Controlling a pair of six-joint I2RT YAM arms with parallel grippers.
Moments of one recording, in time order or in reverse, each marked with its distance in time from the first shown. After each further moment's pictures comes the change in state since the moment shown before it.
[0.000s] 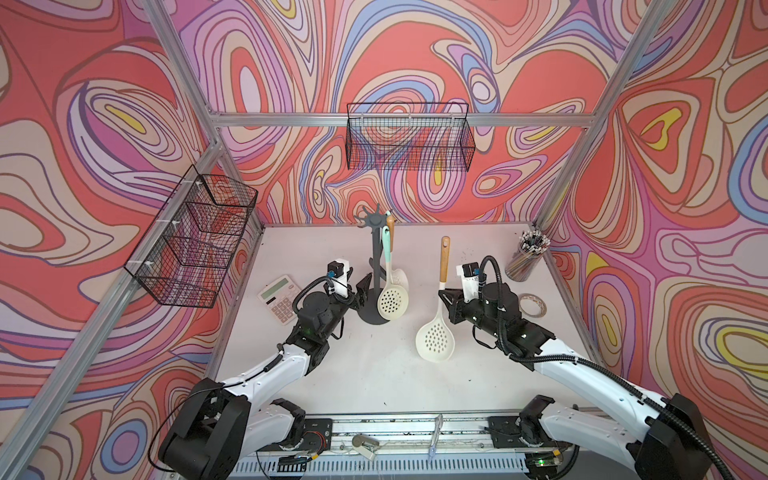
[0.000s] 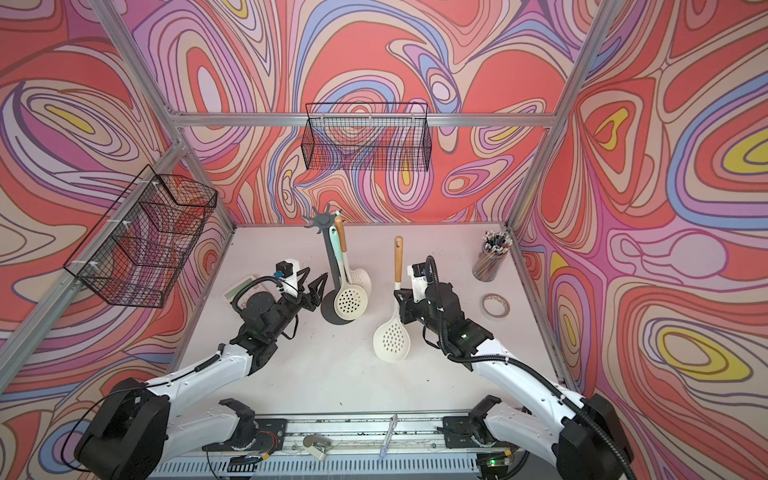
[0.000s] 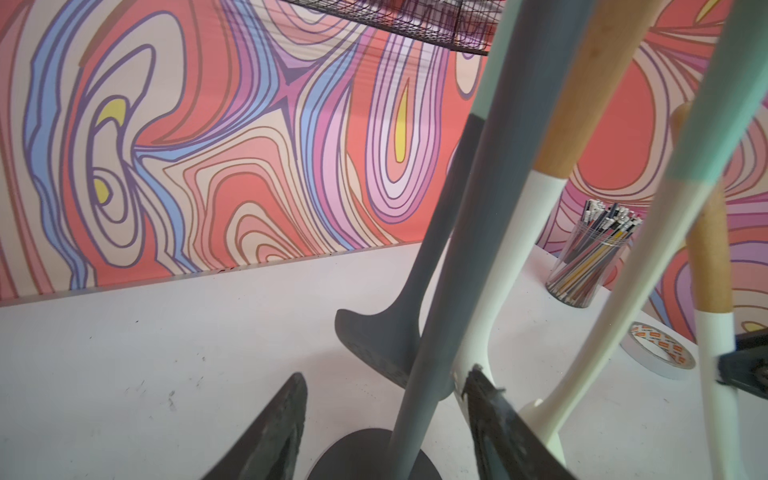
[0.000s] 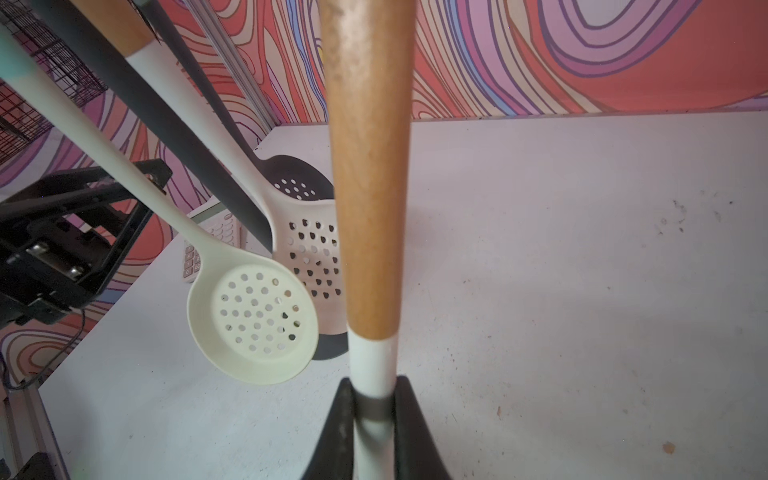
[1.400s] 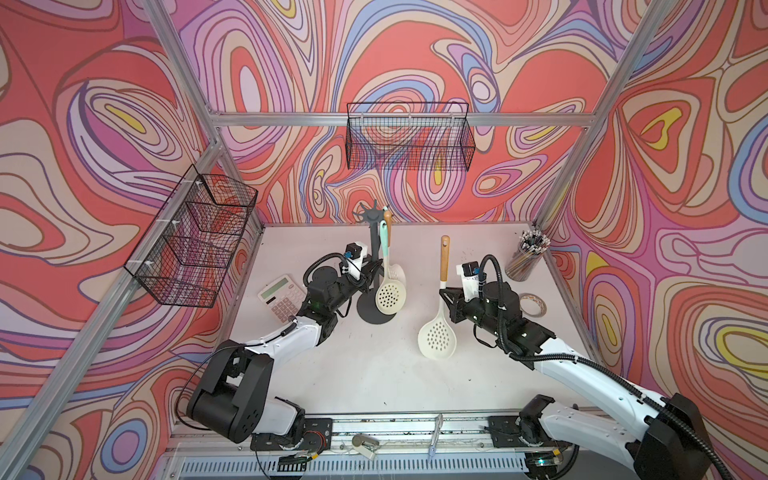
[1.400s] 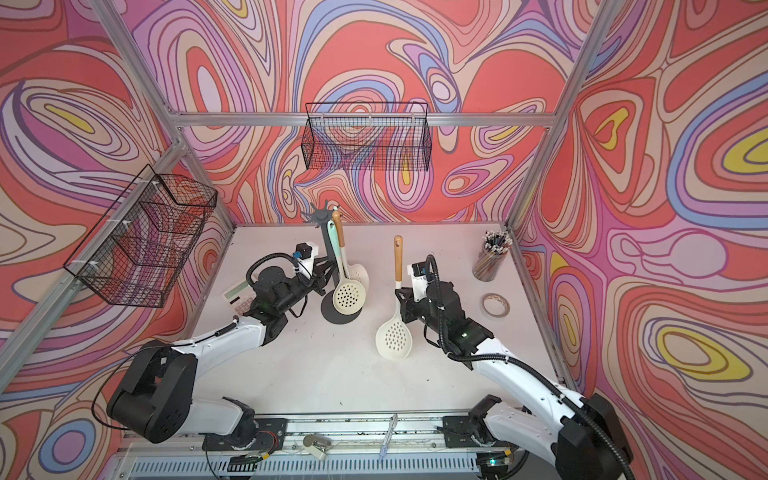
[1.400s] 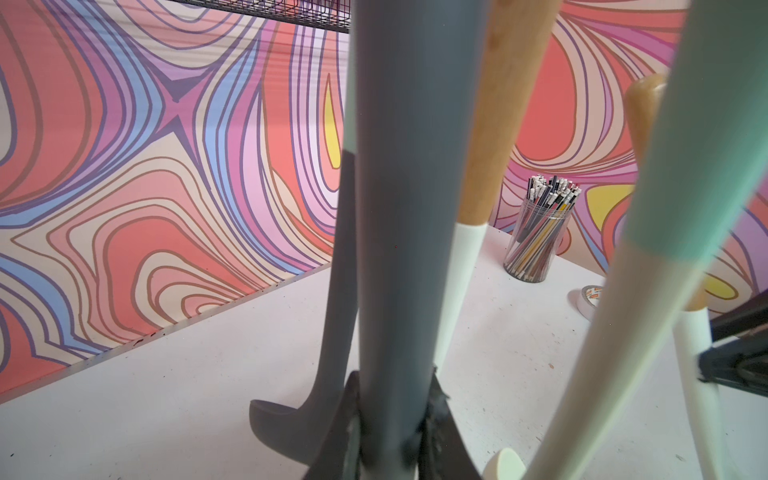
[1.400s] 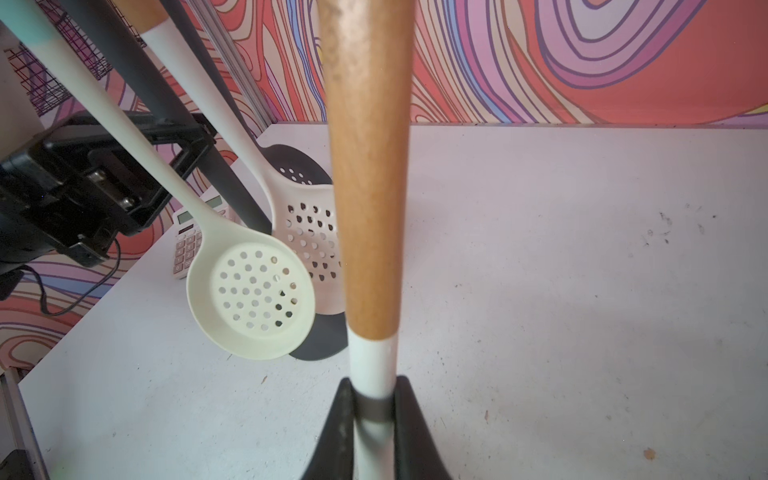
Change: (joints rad) left arm 0.040 0.241 0.204 0.021 0.239 0.080; right arm -0.012 0.010 0.001 0.005 0.001 -0.031
